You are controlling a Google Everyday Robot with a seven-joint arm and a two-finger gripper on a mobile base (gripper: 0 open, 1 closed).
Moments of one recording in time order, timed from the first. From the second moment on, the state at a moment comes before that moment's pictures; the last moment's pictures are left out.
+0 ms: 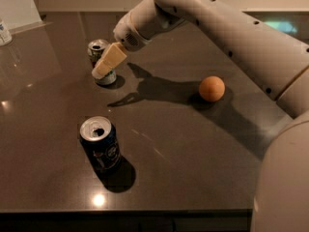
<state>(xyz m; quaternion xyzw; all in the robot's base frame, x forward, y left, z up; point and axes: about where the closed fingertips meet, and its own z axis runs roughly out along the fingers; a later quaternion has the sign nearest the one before) 0.656 0.124 0.907 -0.59 0.68 0.24 0.36</state>
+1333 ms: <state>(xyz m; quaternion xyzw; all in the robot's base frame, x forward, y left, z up) 0.643 0.123 0.920 -0.57 0.67 0.30 0.37</state>
